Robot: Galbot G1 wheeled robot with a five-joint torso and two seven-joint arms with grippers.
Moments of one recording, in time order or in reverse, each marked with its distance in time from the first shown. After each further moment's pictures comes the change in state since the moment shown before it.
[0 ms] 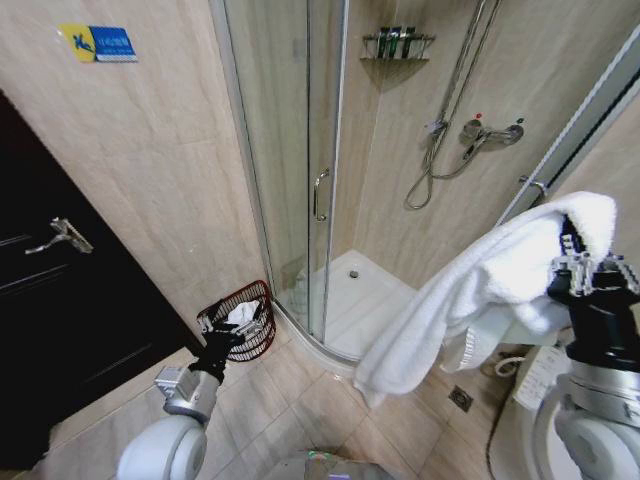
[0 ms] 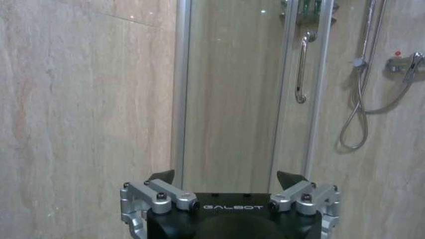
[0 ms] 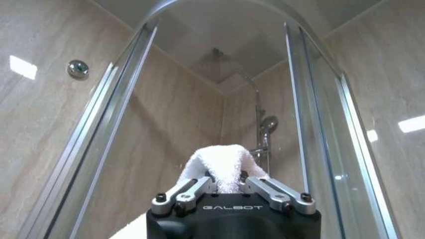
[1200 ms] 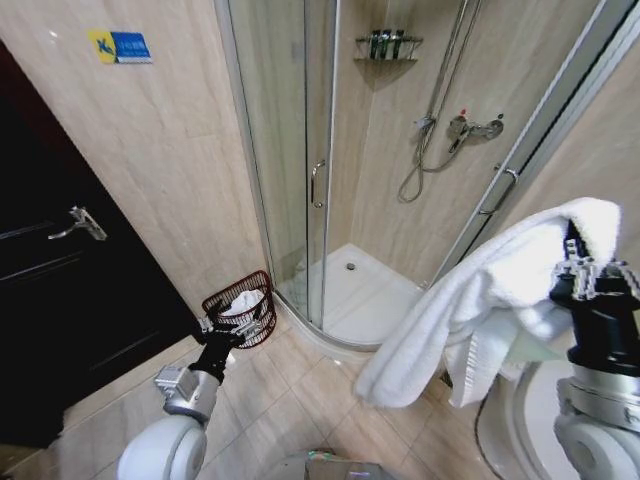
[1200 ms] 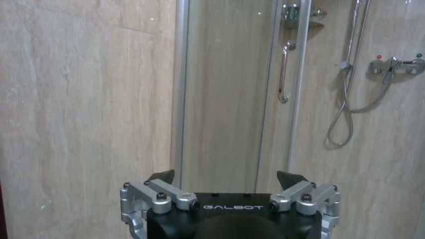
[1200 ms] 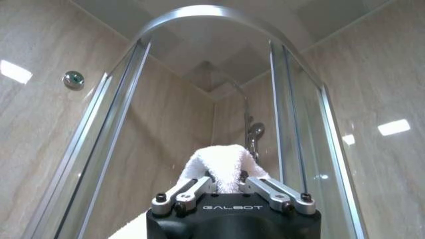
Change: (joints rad) left arm 0.000 0.000 0.000 0.000 0.000 0.000 0.000; right arm -0.024 0.008 0.001 0.000 0.001 0.018 0.021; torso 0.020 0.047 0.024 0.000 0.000
